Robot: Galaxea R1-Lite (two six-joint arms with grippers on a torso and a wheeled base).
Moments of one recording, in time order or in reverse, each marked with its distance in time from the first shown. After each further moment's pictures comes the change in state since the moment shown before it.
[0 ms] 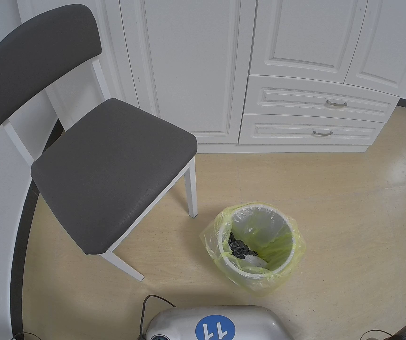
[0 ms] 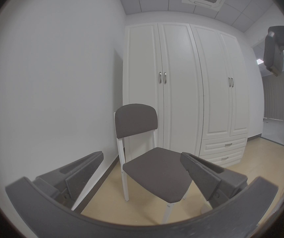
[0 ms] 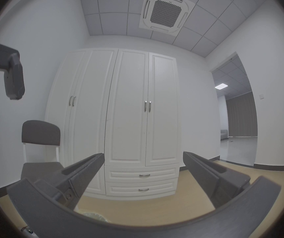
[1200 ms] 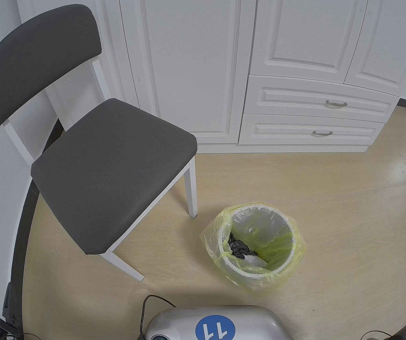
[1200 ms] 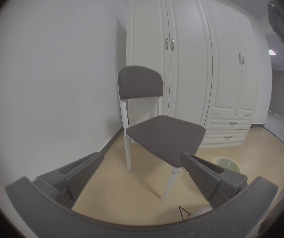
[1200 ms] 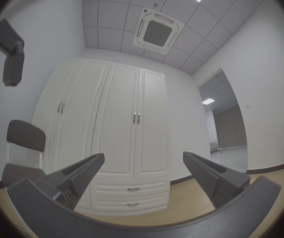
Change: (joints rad) left arm 0.000 -0.002 0.290 -0.022 0.037 -0.069; right arm -0.001 -0.001 0.402 -0.586 -0.099 -0.066
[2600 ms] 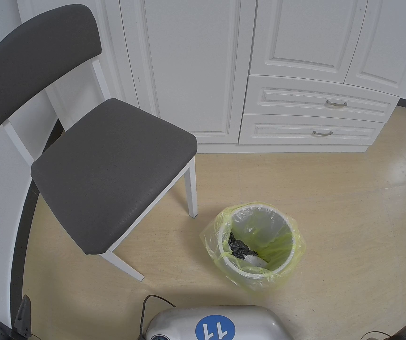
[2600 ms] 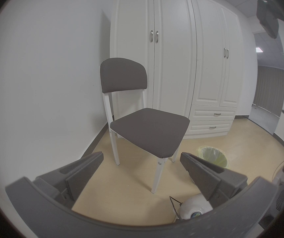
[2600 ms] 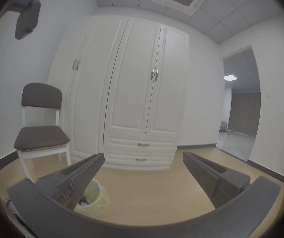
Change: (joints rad) left arm 0.000 0.000 0.000 0.057 -0.160 0.034; right arm 0.000 0.002 0.020 0.426 0.101 -0.007
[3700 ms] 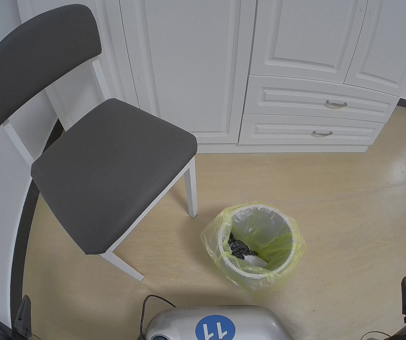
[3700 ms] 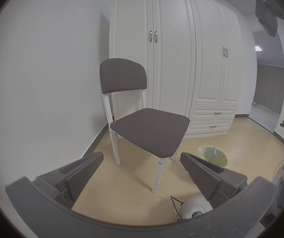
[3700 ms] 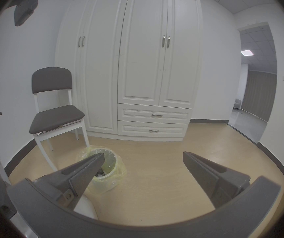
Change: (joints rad) left arm 0.000 0.000 0.000 -0.001 0.001 0.013; right arm 0.000 0.001 0.000 0.283 0.088 0.070
